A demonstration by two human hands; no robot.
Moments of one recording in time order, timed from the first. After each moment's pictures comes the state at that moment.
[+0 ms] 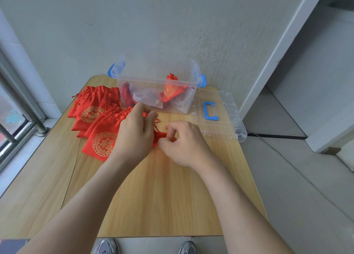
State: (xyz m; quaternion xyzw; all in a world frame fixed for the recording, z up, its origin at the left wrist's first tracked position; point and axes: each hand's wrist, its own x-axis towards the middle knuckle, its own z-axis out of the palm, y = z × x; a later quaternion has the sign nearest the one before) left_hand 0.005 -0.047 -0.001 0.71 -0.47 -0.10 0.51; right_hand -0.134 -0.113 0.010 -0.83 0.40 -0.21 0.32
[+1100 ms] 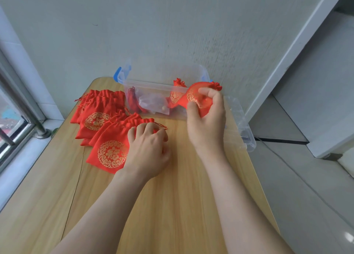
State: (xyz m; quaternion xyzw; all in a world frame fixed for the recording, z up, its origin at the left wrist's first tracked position) left_hand 0.022 -0.069 -0.049 0.79 -0.57 0.00 0.24; right_hand -0.097 -0.151 0.027 -0.66 0.40 -0.56 0.30
